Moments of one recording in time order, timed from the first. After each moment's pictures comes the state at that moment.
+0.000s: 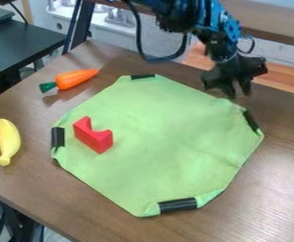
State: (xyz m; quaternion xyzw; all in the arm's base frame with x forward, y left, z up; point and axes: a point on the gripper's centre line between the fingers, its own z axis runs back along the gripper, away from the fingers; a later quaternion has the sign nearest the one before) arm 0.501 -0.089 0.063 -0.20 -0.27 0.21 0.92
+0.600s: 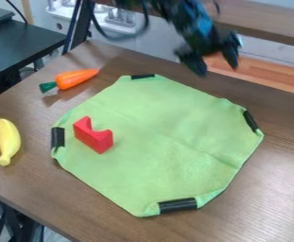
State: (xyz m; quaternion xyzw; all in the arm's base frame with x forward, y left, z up) arm 0.482 -0.038 0.115 -0.22 -0.29 0.12 0.92
